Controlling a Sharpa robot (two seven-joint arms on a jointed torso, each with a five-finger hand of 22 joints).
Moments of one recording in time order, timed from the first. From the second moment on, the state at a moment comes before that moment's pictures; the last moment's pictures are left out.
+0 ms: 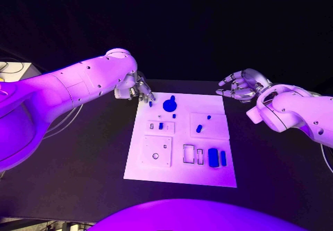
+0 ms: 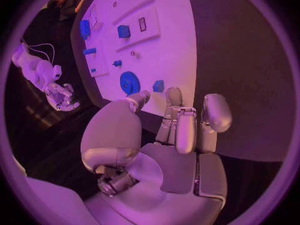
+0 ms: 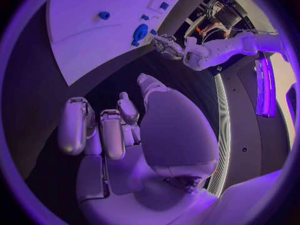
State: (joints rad) left arm 1.36 -0.43 -0.06 0.83 -1.03 0.46 -0.52; left_hand 1.01 -0.14 0.44 0.21 0.19 0.83 0.12 0.45 0.84 1.03 0.05 1.03 0.65 1.47 -0.02 1.48 1.31 0.08 1.30 0.09 1.30 1.17; right arm 1.34 -0.83 -0.20 1.43 -0.78 -0.46 -0.01; right_hand 1.39 -0.19 0.22 0.29 0.29 0.79 0.17 0.38 0.27 1.21 0.09 1.23 1.19 1.46 0.00 1.45 1.31 0.06 1.45 0.10 1.23 1.31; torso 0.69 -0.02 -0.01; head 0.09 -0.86
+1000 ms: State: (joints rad) left arm 1.36 -0.43 -0.06 0.83 -0.99 0.48 -0.52; left_hand 1.11 -0.07 0.51 0.17 0.19 0.85 0.11 0.48 0.84 1.05 0.03 1.03 0.65 1.47 -0.03 1.49 1.31 0.08 1.31 0.08 1.31 1.19; right arm 1.34 -0.83 -0.20 1.43 -0.78 -0.46 -0.01; right_hand 1.39 -0.19 0.22 0.29 0.29 0.79 0.17 0.38 0.27 1.21 0.09 1.23 1.19 1.46 0.00 1.45 1.31 0.06 1.45 0.10 1.23 1.31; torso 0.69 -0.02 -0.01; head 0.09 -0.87
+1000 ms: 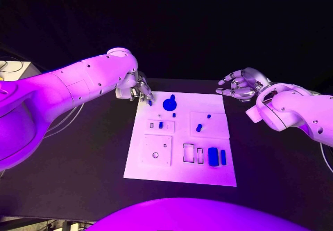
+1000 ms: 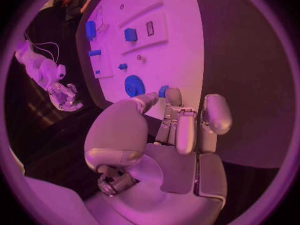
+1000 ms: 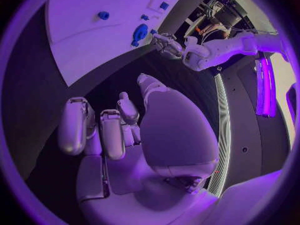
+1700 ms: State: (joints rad) left arm 1.36 -0.43 -0.07 0.83 -0.97 0.49 -0.52; left_hand 1.14 -0.08 0.67 0.12 0.18 0.84 0.10 0.52 0.86 1.07 0.02 1.03 0.65 1.47 -0.03 1.50 1.31 0.08 1.32 0.07 1.33 1.21; right arm 1.34 -0.83 -0.20 1.43 -0.78 -0.46 -0.01; right_hand 1.39 -0.19 0.22 0.29 0.29 0.79 0.17 0.38 0.27 1.21 0.09 1.23 1.19 1.46 0.00 1.45 1.31 0.06 1.45 0.10 1.23 1.31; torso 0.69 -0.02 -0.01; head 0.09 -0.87
